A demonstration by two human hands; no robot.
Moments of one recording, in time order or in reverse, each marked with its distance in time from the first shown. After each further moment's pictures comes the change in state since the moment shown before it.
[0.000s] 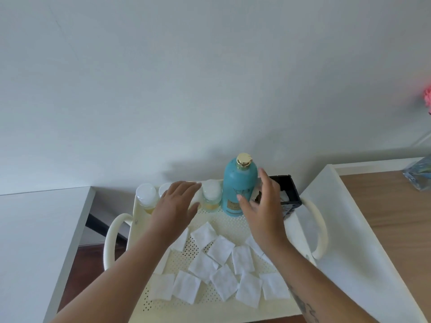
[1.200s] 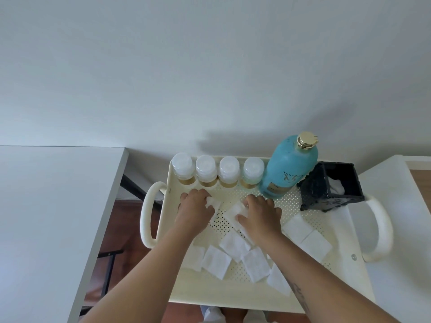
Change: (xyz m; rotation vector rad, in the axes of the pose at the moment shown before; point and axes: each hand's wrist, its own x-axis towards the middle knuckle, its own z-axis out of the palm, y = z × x) left_hand -0.043 -0.049 0.060 -0.239 -0.259 -0.666; right_hand -0.030 0.038 0.100 -0.751 -0.568 0.145
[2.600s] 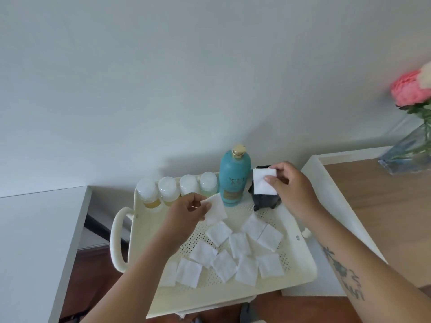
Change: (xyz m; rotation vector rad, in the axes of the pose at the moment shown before) left_hand -0.050 0.075 -0.032 -0.632 -0.137 0.226; right_hand -0.050 0.091 -0.162 0.640 0.395 0.007
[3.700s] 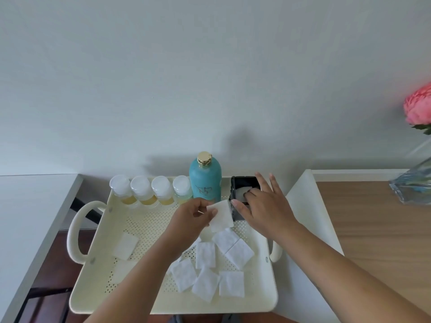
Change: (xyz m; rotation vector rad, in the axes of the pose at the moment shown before) left_hand 0.005 0.039 0.103 0.021 0.060 -0.068; right_hand 0.041 0.064 -0.013 -0.829 -0.303 -0.514
